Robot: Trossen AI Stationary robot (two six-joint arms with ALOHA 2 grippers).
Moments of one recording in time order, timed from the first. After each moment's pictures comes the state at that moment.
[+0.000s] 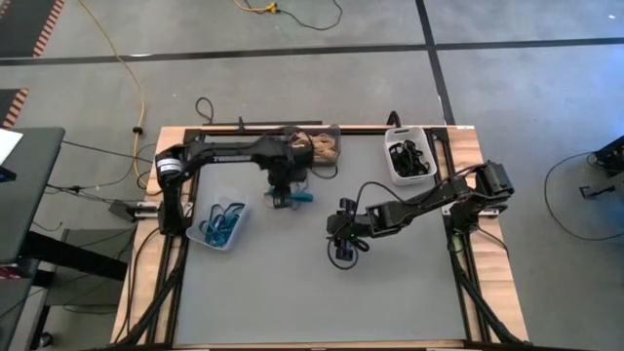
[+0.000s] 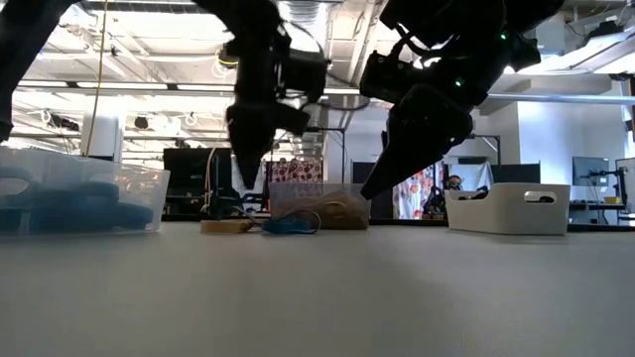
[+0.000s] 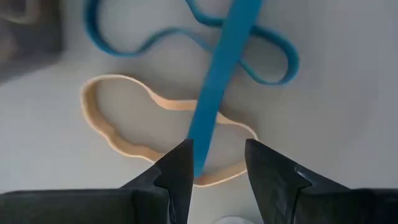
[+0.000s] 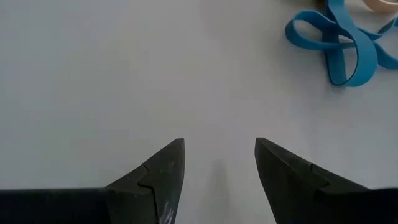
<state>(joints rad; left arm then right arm) 0.32 1.92 1.51 -1.13 -0.01 0.15 0.17 1.71 0.92 -0.08 0.23 0.18</state>
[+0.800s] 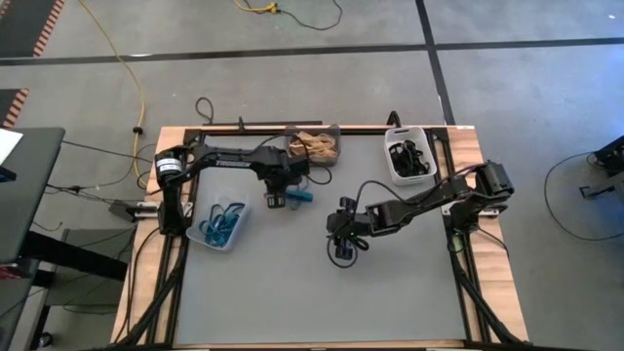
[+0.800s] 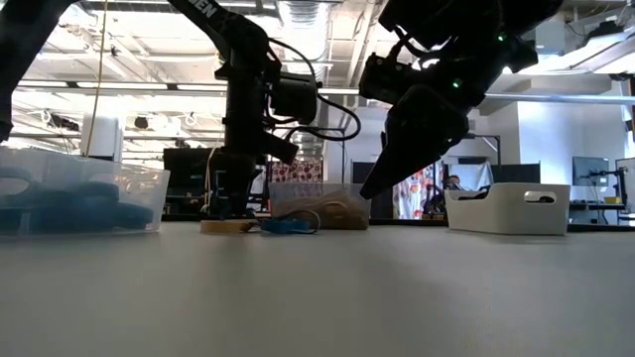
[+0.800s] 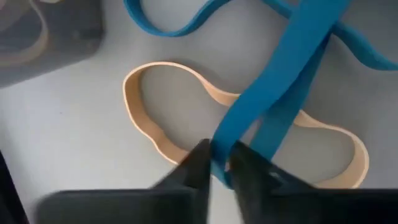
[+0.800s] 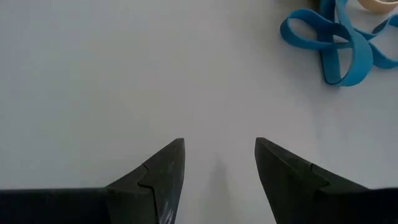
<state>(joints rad) 0.32 1.92 1.32 -0.93 -0.23 0.24 0.16 1.71 0.92 -0.07 0.23 0.18</state>
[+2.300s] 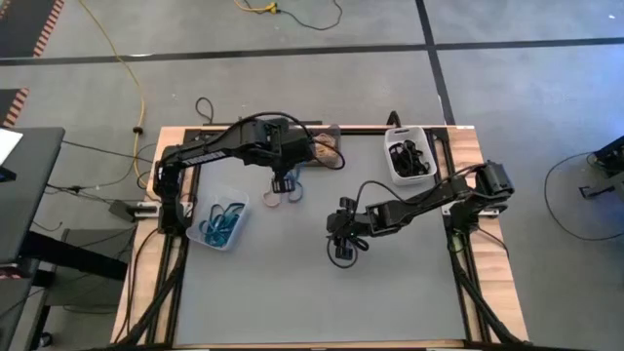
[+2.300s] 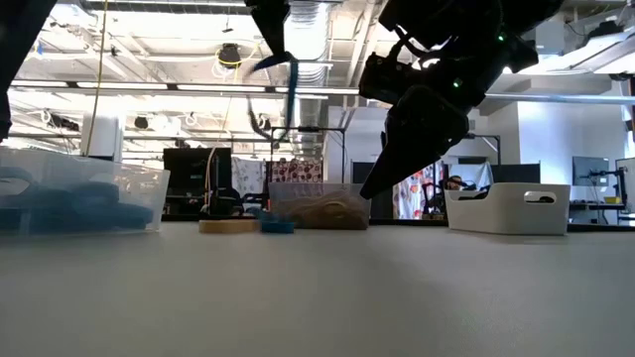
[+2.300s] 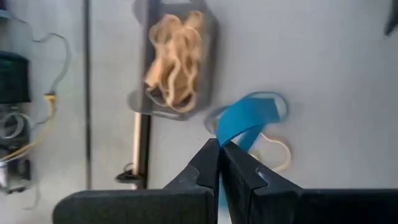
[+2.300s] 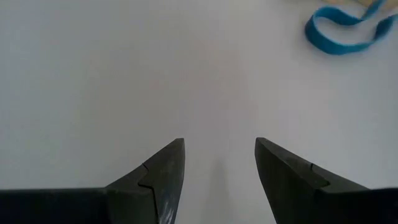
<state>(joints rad) 0.13 1.90 2.20 -1.57 -0.41 0.10 0.16 1.71 0.92 -0.07 0.23 0.18</state>
